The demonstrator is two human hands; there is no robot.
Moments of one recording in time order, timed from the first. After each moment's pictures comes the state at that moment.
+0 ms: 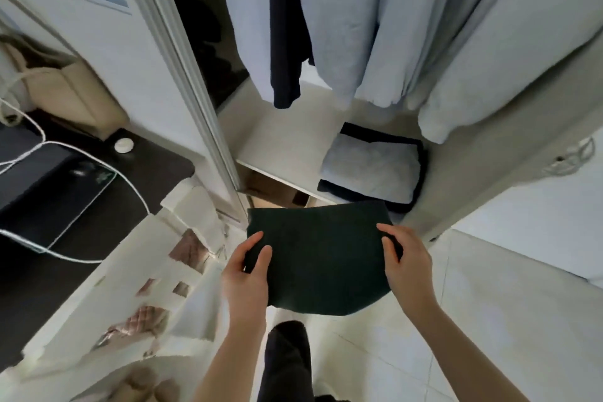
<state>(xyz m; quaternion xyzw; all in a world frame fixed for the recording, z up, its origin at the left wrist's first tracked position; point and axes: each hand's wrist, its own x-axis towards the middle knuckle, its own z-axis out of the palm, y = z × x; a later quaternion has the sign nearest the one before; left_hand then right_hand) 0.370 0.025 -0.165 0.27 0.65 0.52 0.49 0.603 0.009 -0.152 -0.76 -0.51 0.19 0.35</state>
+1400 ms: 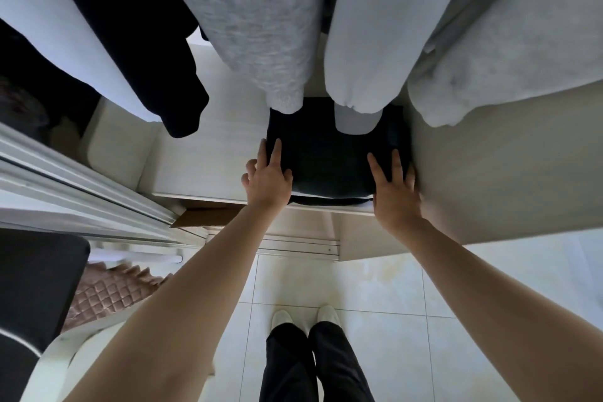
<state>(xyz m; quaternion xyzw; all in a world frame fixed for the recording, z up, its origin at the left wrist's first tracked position) 0.511 0.339 -0.292 0.80 0.54 0.04 0.27 0.691 0.188 -0.262 -0.89 -0.44 0.12 -0.07</state>
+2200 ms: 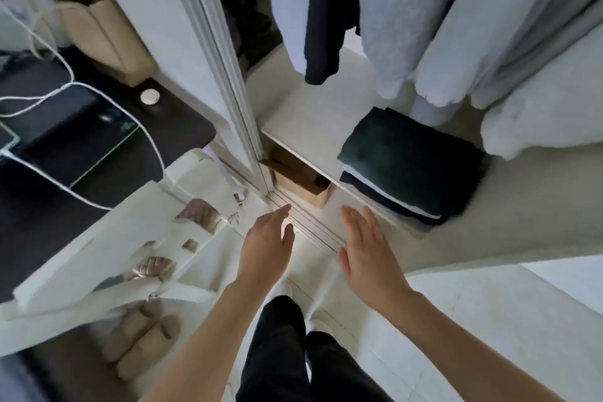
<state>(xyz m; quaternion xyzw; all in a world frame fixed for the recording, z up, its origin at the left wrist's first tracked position) 0.392 0.090 -0.192 0.61 0.73 0.17 0.28 0.583 0.076 -0.190 -0.60 -0.78 0.15 0.01</state>
